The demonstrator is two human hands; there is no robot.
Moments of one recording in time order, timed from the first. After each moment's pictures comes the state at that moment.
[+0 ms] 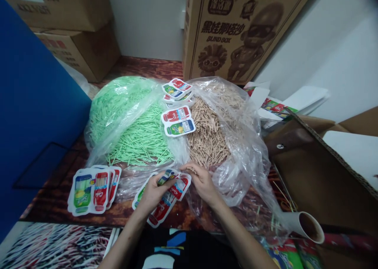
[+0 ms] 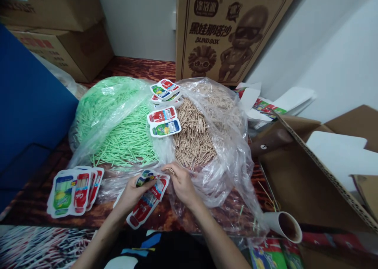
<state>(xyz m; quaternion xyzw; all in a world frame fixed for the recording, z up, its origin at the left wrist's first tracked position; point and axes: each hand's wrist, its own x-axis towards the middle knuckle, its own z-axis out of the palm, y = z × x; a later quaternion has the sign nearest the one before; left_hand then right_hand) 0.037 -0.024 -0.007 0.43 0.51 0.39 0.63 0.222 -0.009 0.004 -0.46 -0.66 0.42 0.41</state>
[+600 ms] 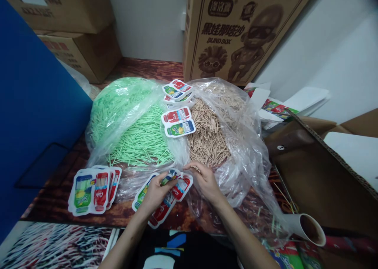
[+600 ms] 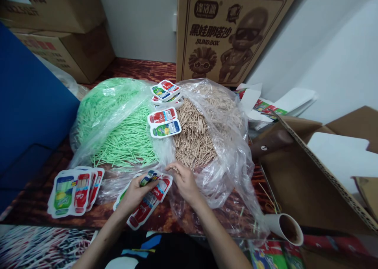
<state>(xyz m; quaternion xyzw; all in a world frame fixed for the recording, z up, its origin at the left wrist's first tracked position) 0.046 -0.022 -0.002 0.42 0.53 0.38 0.63 0.232 -0.007 0.005 -0.48 -0.64 0.42 0.42</state>
